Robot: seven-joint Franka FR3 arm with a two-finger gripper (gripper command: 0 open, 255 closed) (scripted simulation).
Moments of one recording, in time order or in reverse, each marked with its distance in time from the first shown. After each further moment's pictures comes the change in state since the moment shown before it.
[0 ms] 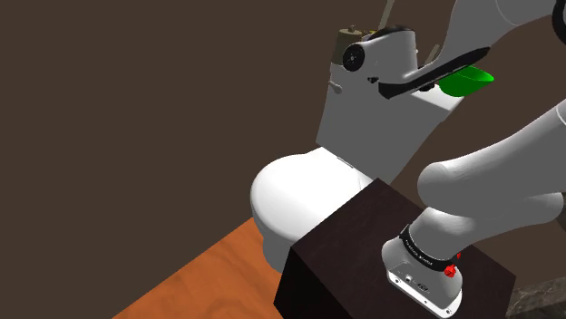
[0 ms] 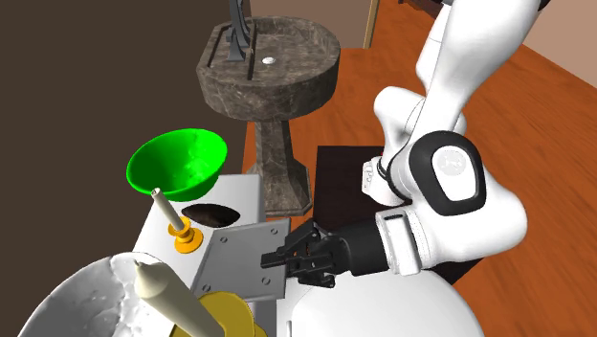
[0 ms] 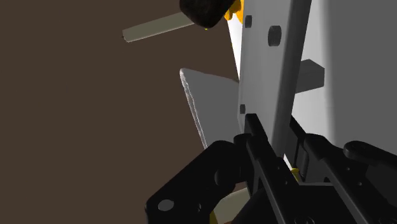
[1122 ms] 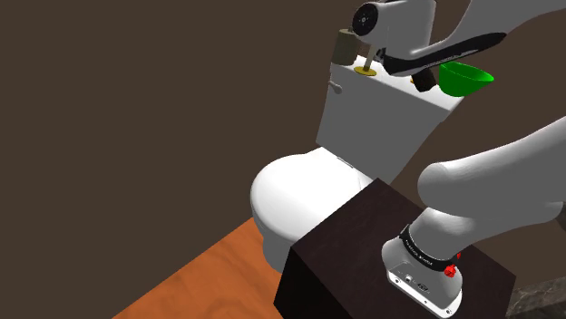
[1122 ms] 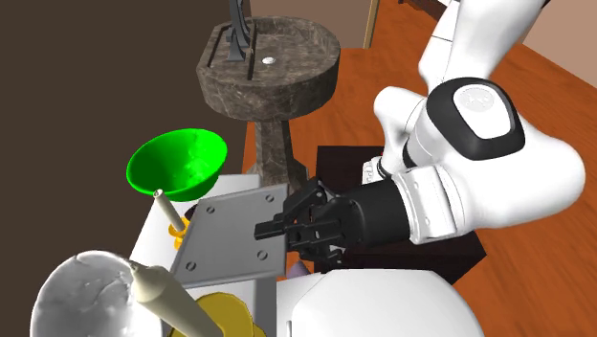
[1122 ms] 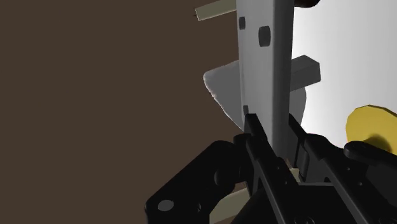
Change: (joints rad) arm 0.014 -0.118 -0.039 0.083 0.150 0.040 -0.241
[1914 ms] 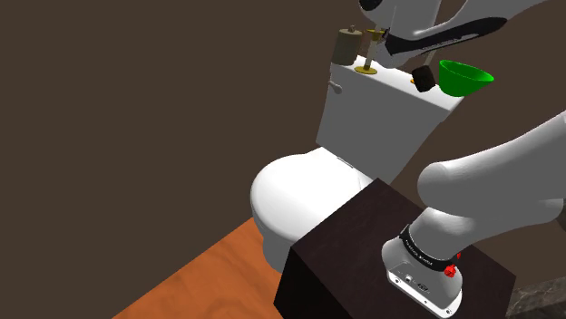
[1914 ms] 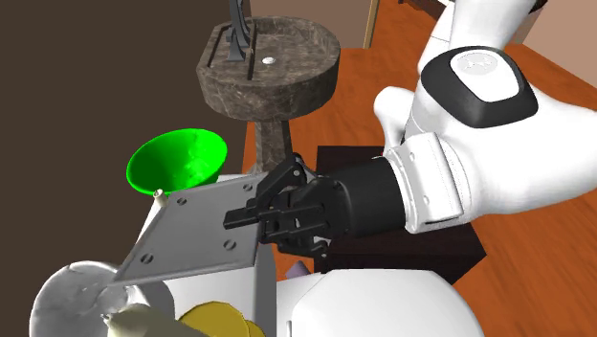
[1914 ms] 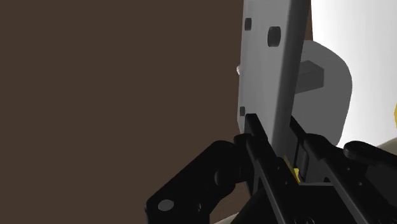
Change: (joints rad) arm -0.013 0.039 -0.029 0.137 0.038 0.011 -0.123
